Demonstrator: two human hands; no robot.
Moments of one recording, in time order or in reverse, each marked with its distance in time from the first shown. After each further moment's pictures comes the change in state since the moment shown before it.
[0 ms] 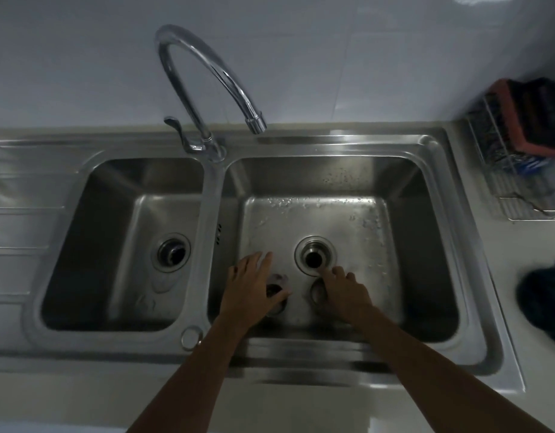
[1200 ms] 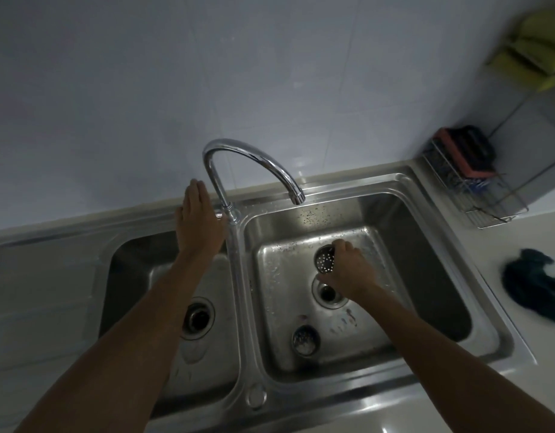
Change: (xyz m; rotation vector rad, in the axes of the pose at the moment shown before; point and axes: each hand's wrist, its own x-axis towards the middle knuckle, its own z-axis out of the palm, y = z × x) left_hand 0.128 -0.109 -0.228 0.015 0.451 -0.016; right_hand -0.004 -0.085 -0.137 0.291 0.451 0.189
